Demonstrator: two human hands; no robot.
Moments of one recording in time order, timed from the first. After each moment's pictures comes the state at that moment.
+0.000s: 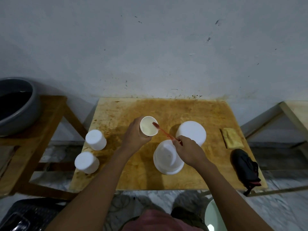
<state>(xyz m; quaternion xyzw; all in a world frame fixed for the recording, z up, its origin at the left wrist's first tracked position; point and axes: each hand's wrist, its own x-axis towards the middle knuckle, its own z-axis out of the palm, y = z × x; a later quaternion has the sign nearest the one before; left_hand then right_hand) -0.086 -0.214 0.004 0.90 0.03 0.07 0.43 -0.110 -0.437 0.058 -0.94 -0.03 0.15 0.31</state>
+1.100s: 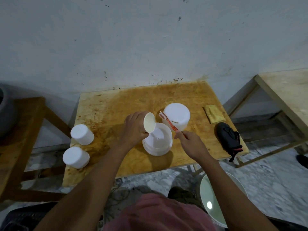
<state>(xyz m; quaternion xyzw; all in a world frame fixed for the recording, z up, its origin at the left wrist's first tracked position) -0.110 -0.258 0.009 0.96 -0.14 0.05 0.24 -0.171 -0.490 0.028 -0.89 0.07 0.11 0.44</state>
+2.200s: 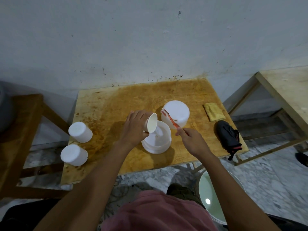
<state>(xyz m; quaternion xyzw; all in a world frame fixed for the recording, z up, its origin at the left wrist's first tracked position) -0.108 -0.258 -0.001 0.96 -0.20 0.10 0.19 -0.162 -0.497 0.029 -0.89 0.07 0.10 0.44</state>
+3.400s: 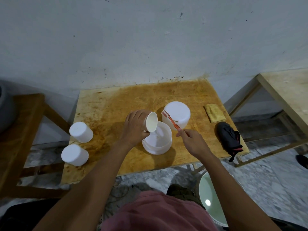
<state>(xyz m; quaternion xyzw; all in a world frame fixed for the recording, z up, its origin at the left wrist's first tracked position) -0.108 -0.257 0.003 0.95 -0.17 0.10 0.24 -0.159 -0.496 0.028 -0.89 0.07 0.11 0.44</state>
